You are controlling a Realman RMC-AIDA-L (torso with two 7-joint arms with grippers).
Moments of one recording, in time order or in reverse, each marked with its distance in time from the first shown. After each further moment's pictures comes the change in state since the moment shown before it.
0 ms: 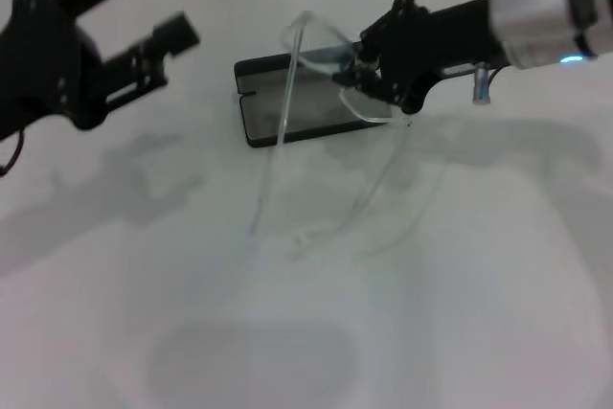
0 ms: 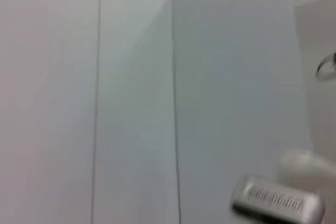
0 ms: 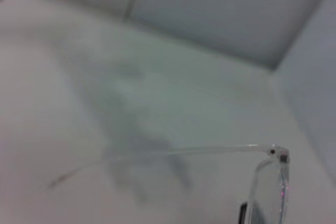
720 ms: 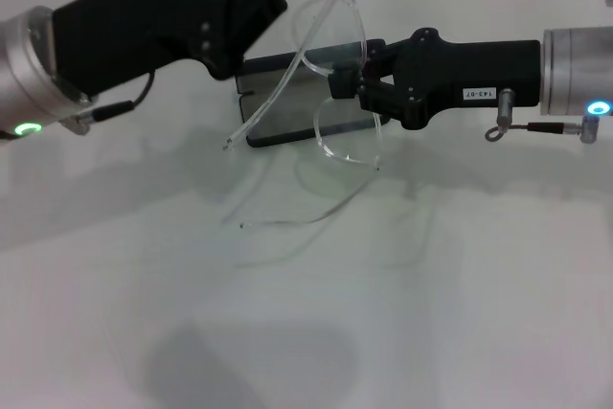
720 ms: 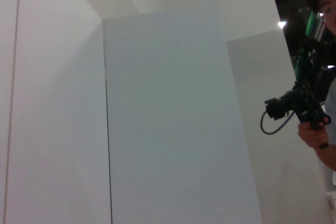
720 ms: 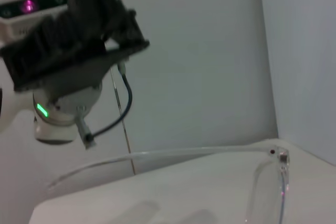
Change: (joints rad) left arm -0.256 0.001 0.104 -0.193 -0.021 -0.020 0.089; right arm -0.019 0.001 0.119 0.386 0.426 -0.169 -0.067
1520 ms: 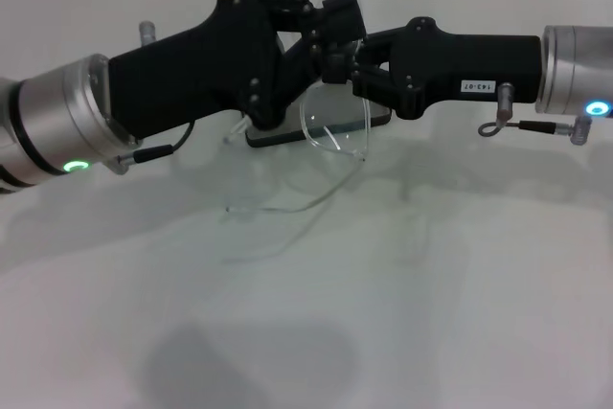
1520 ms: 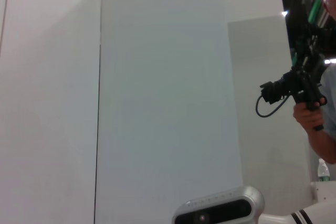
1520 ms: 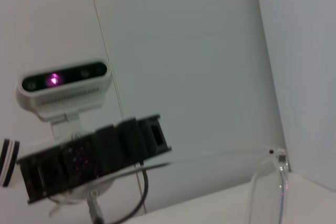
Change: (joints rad) left arm -0.017 -0.006 0.088 -0.117 0.007 -0.033 0.044; right arm 0.002 0.003 -0.012 0.056 0.117 -0.031 -0.060
